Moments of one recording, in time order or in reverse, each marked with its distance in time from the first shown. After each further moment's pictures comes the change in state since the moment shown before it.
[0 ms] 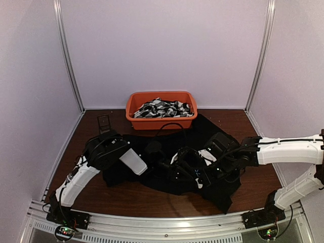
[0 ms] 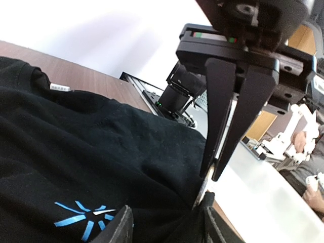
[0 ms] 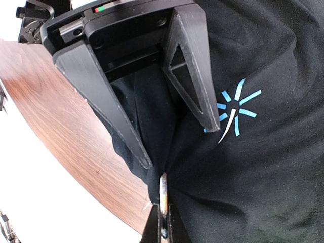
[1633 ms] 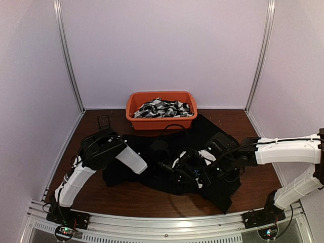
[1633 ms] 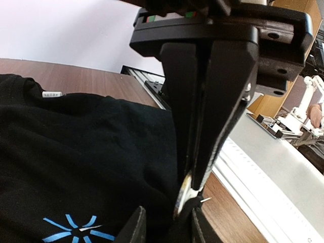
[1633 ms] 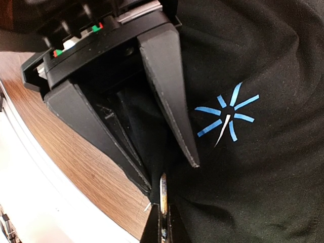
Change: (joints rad) left arm -0.035 -0.090 -0.034 -0.278 -0.025 0.370; right arm -0.040 0.017 -0.023 0.040 -0.032 -0.026
